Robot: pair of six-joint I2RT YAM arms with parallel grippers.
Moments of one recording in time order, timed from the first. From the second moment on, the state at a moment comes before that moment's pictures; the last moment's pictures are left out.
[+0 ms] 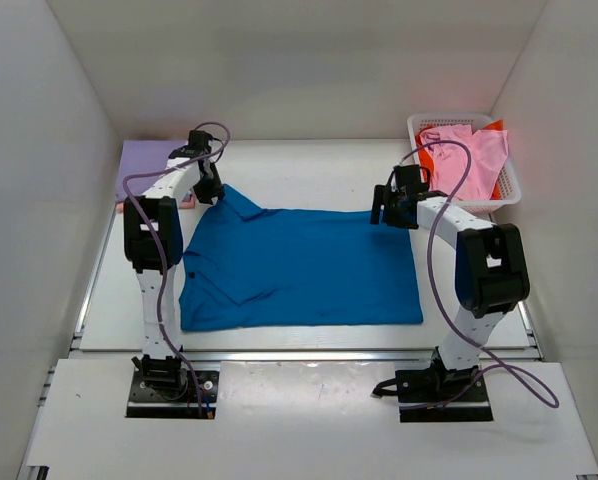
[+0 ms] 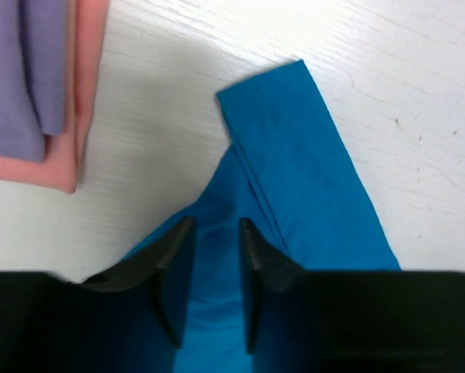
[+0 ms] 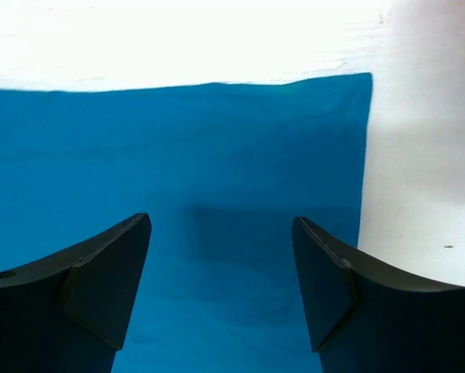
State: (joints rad) left arm -0.09 2.27 1.89 -0.71 -0.08 -0.40; right arm 0.18 1.78 1.18 -0.31 0.01 0.27
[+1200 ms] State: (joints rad) left arm -0.10 2.29 1.84 -0.70 -0.08 -0.36; right arm 0.17 2.04 1.45 -0.40 0.16 0.42
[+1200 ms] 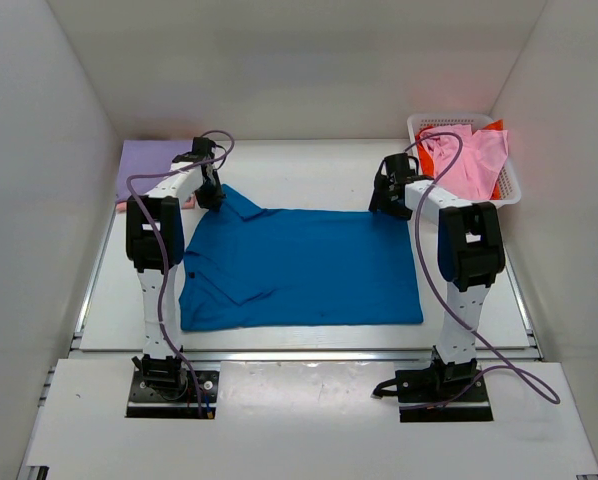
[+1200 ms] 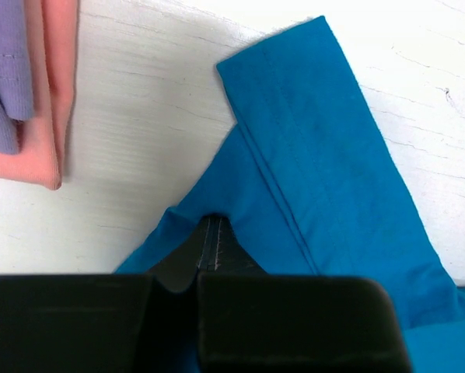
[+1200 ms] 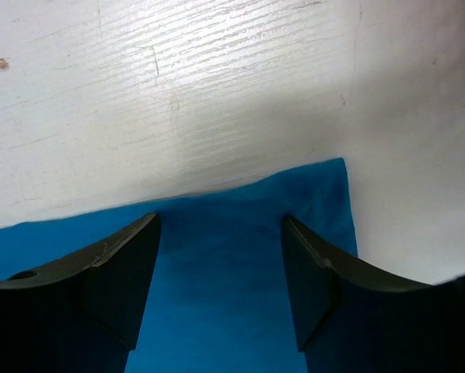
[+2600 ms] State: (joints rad) left arm -0.09 2.23 1.83 -0.74 -0.02 -0.34; right arm 0.14 2.01 1.47 -0.40 0.07 0.35
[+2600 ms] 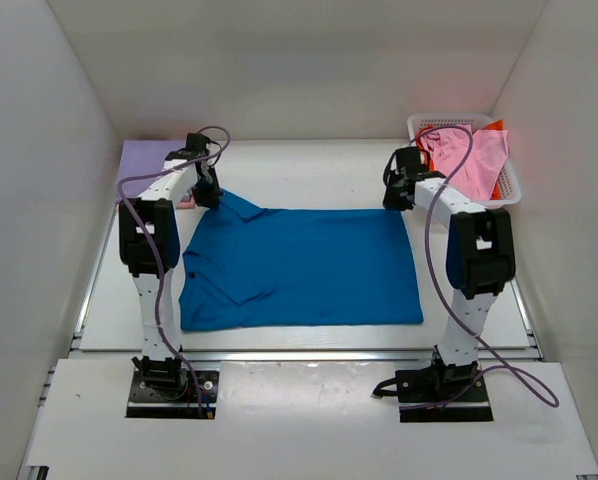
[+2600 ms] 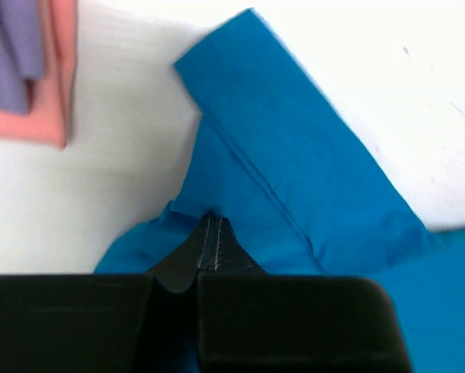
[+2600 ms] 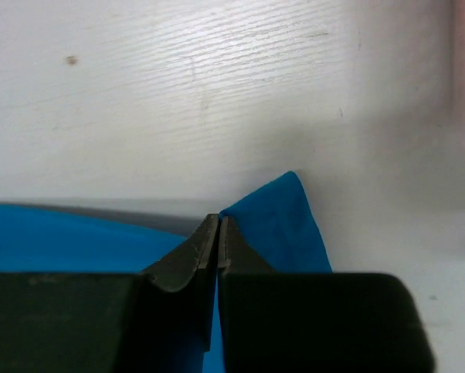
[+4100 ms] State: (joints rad) left arm -0.07 1.40 0.86 -0.61 -0.02 -0.37; right arm 0.10 1.32 0.66 -0.22 -0.15 0.39
